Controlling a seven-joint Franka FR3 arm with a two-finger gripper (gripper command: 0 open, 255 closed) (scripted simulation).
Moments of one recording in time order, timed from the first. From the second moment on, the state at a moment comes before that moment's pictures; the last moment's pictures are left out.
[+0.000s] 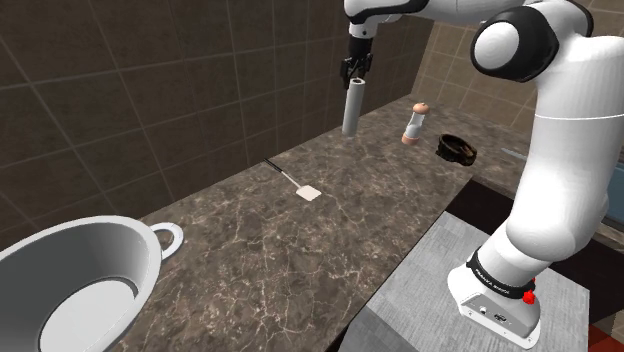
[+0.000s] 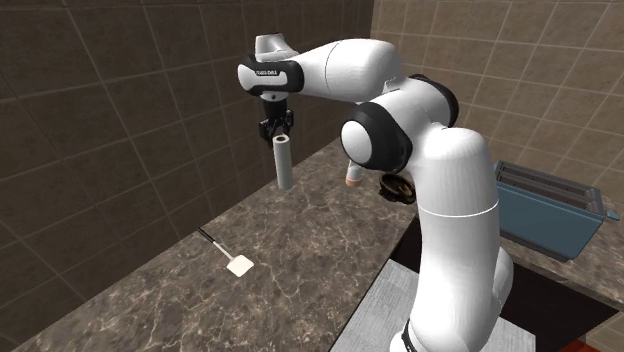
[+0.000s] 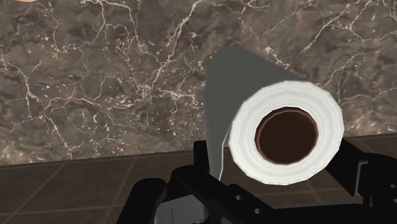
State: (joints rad) arm -0.20 0.41 -0.16 -1.34 0.05 1.78 -0.28
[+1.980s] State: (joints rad) arm -0.26 0.14 -0.21 -1.70 -0.05 1.89 -0.36
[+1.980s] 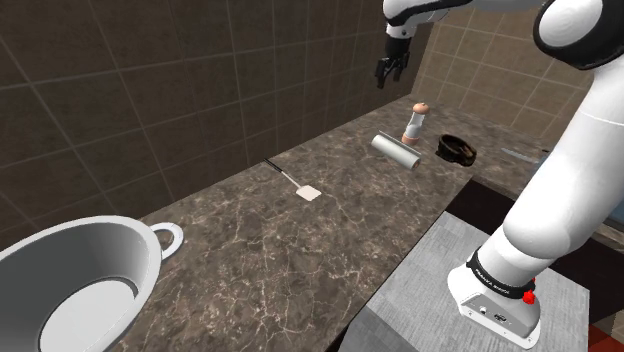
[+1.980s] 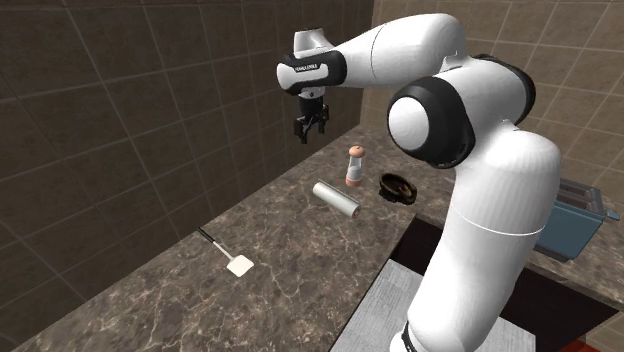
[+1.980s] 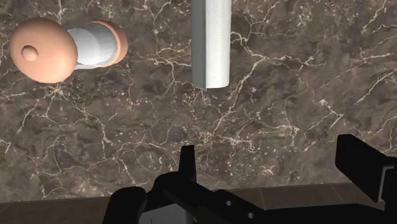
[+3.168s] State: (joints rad) arm -0.25 0.14 -0.26 -2.31 -0.38 2.54 -0.04
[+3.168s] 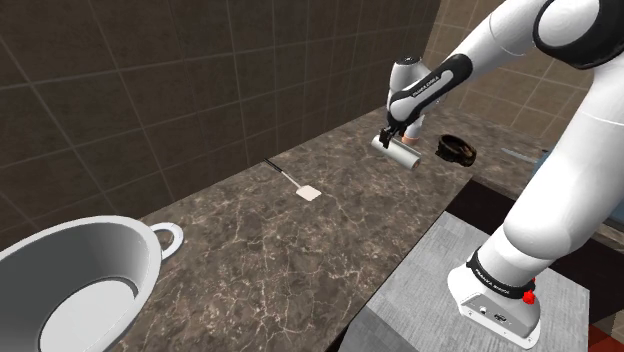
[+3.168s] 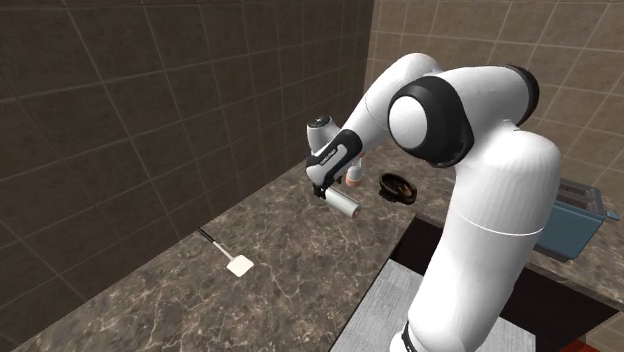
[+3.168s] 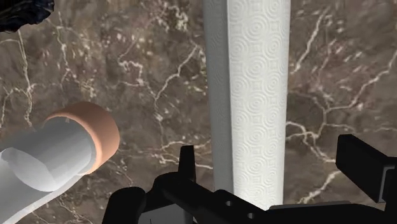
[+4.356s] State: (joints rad) arm -0.26 0.22 -0.27 -2.31 -0.39 2.63 -0.03
